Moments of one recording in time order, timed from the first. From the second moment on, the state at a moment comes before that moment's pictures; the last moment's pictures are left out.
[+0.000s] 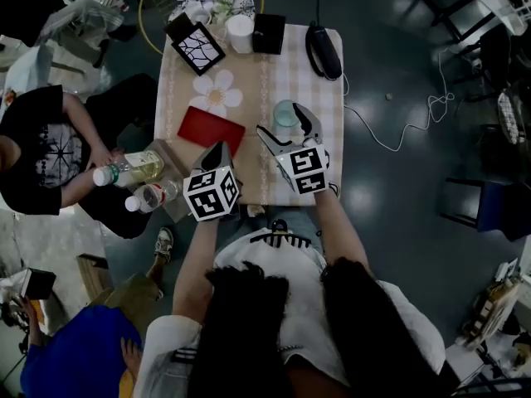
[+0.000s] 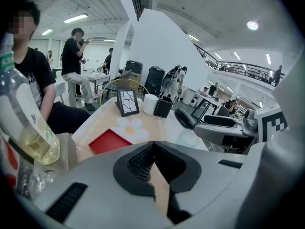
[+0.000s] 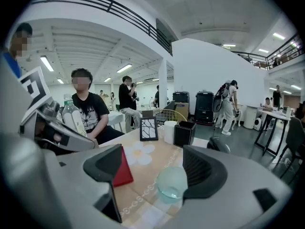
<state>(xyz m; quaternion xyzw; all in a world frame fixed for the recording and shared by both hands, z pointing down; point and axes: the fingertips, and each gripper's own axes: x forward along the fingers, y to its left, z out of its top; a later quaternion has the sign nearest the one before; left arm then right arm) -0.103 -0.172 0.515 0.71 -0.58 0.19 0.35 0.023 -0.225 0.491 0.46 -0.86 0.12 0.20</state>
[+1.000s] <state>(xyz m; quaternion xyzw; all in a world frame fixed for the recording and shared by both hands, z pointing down) -0.094 -0.127 0.474 0.74 -0.58 0.14 0.31 0.027 -0.162 0.443 0.52 -0.83 0.13 0.15</state>
